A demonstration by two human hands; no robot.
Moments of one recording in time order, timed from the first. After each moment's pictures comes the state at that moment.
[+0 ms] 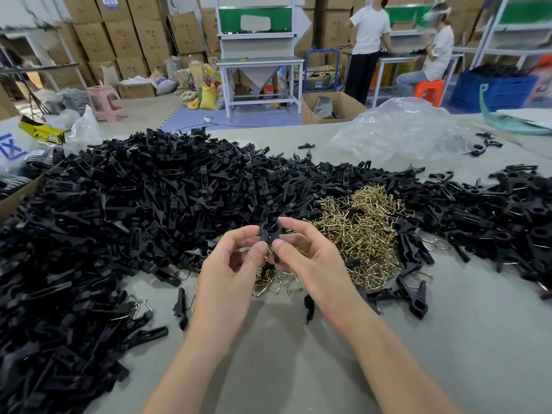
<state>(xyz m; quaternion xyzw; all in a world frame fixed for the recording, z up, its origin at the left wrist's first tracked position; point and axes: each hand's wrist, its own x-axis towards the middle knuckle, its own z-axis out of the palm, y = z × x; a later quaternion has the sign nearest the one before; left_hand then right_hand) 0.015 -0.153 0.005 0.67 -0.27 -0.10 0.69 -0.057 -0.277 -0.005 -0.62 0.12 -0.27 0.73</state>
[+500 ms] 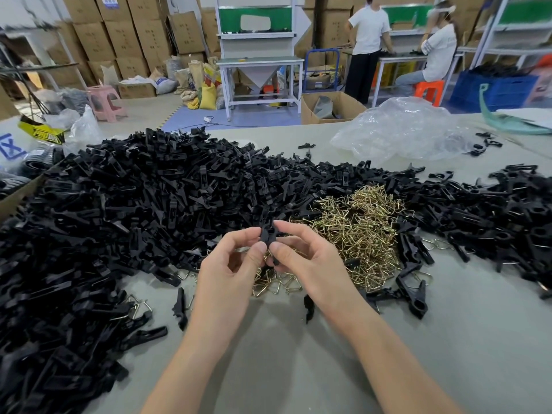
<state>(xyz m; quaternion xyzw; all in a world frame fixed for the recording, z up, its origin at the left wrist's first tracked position) 0.016 -0.150 0.005 0.68 -0.28 -0.09 0.67 -0.058 -0.278 -0.005 -0.64 0.11 -0.26 0.72</state>
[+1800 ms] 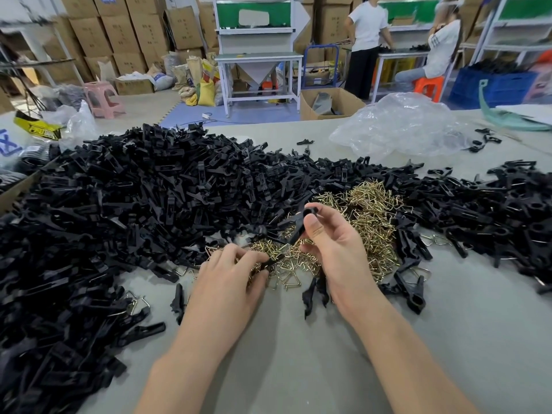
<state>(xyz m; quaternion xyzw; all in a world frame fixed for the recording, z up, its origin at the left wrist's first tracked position) 0.023 -0.139 -0.015 0.86 -0.42 0.09 0.26 -0.063 -0.296 0.001 -0.56 0.18 -0.35 0.73</state>
